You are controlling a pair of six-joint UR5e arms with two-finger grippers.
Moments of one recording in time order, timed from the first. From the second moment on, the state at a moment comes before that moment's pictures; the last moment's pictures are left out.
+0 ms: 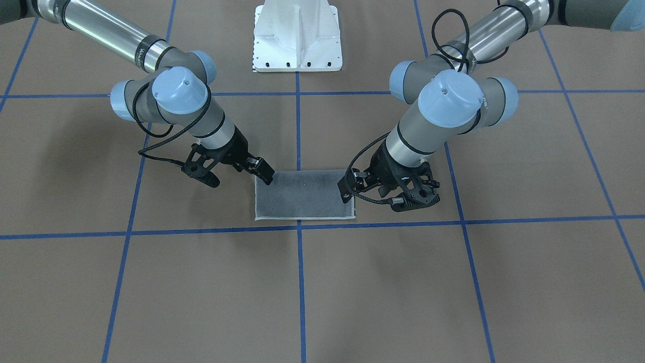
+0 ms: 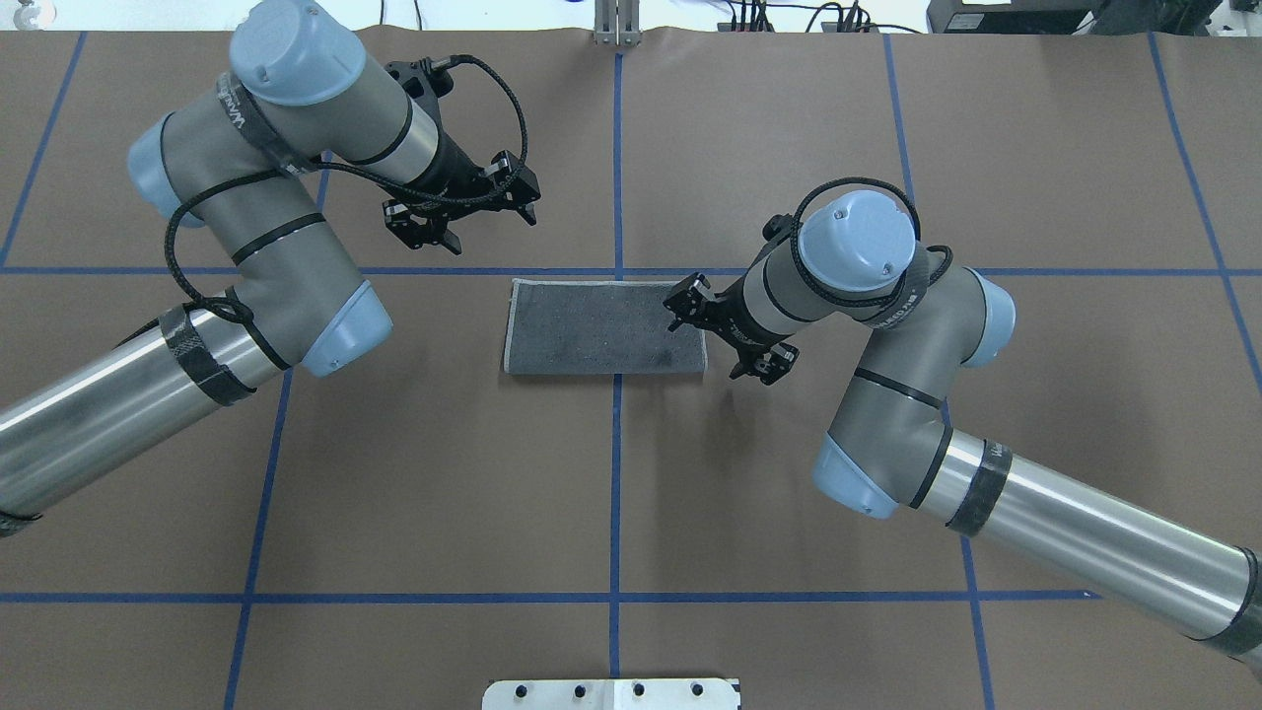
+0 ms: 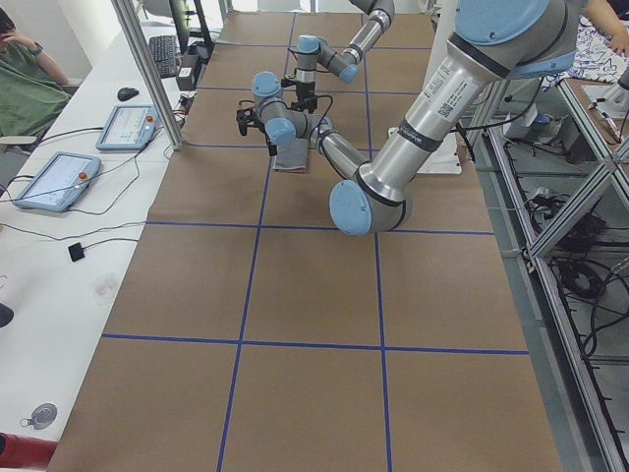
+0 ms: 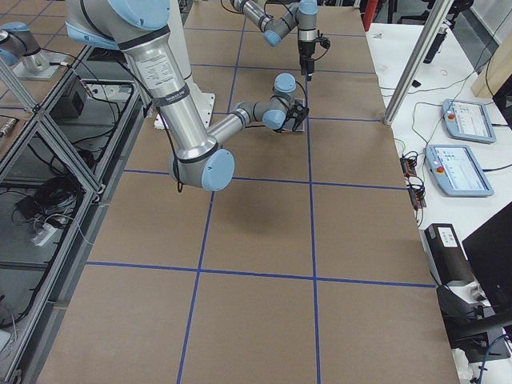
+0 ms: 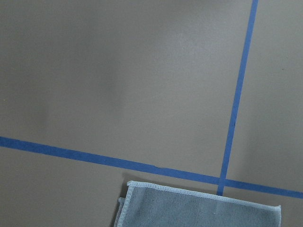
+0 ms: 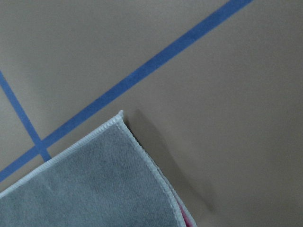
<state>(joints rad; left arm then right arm) -0.80 -2.28 -1.44 -1.99 -2.16 -1.39 0.59 -1.01 1.49 -1.04 2.00 1.85</state>
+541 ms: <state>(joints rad) -0.80 -2.28 -1.44 -1.99 -2.16 -1.39 0.58 -1.00 1.46 -1.03 1.98 1.86</state>
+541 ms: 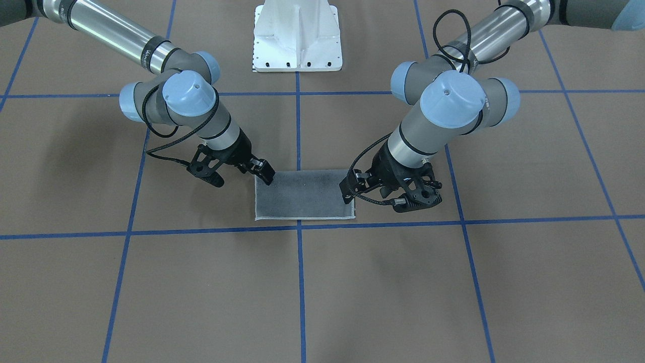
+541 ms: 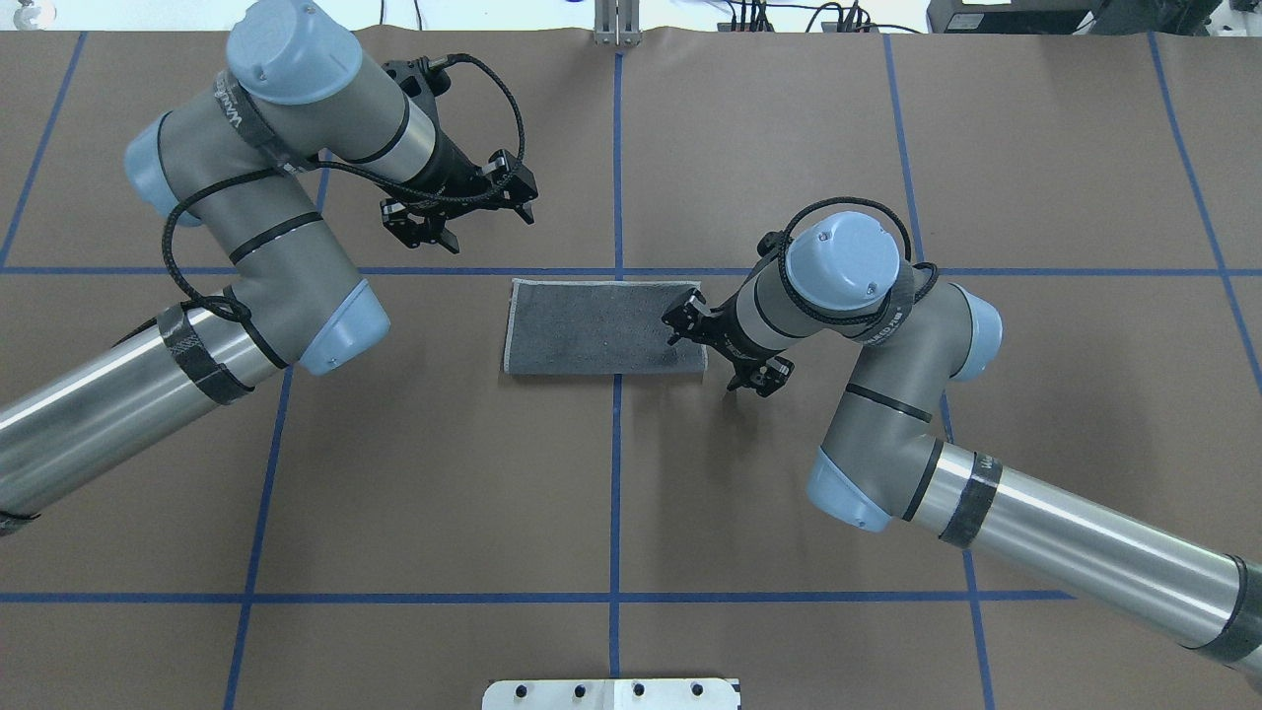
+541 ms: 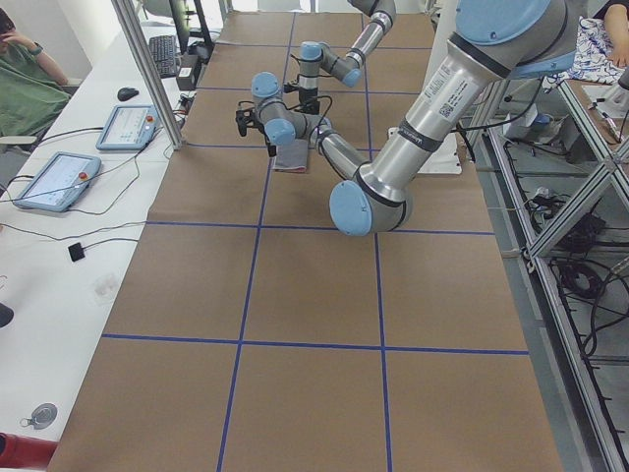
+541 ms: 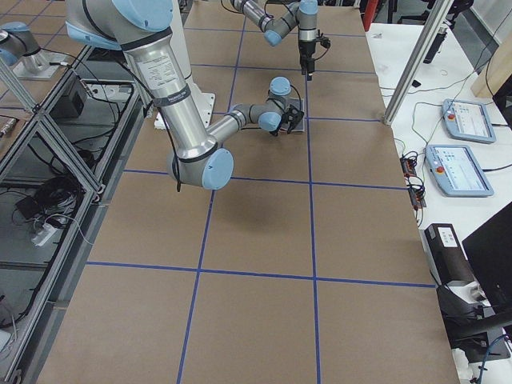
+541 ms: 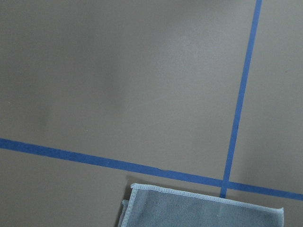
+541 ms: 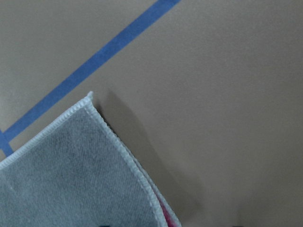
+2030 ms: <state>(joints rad) -0.80 -2.27 -1.43 -1.99 -2.16 -1.39 0.71 -1.06 1.48 -1.02 2.11 1.83</state>
